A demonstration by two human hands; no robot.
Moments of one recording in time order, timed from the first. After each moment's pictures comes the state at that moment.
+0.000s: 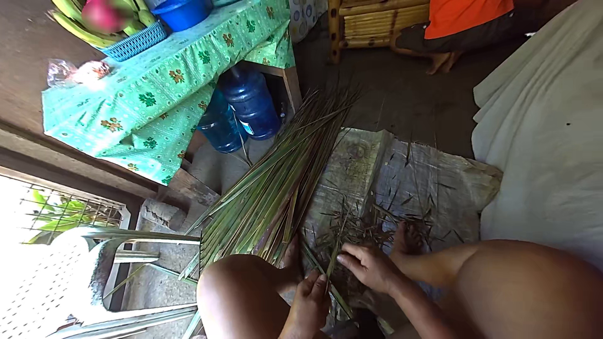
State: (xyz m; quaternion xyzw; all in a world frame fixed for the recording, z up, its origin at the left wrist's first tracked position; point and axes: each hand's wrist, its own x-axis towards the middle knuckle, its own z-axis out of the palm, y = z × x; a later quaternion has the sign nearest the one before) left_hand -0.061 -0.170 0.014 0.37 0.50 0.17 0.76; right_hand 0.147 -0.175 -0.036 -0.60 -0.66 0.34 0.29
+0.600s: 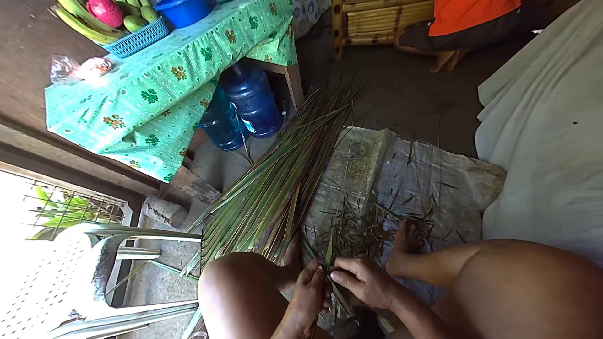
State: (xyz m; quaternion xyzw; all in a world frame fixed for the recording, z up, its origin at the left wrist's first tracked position) left_hand -0.056 -0.157 0.011 0.37 0.50 0.18 0.76; right_hand 0.129 -0.186 -0.026 -0.51 -0.67 0.44 0.31
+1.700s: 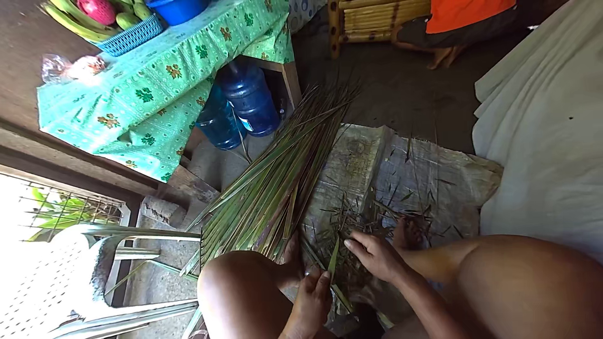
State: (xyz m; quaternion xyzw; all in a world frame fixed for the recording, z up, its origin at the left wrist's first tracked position) left_hand -0.058 -0.172 0.007 0.39 0.51 0.16 0.75; right_hand 0.156 -0.171 -0.031 -0.65 -0.60 0.38 0.26
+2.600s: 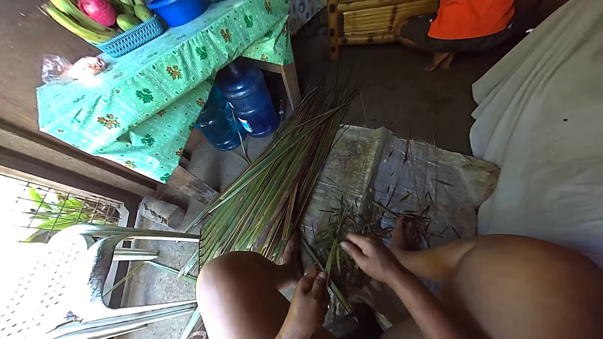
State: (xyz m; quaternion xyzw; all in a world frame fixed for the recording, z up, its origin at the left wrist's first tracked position) left_hand -0.061 -0.172 0.012 0.38 0.50 0.16 0.76; right_hand 0.154 -0.171 -0.035 -0.65 -0.62 0.36 0.27
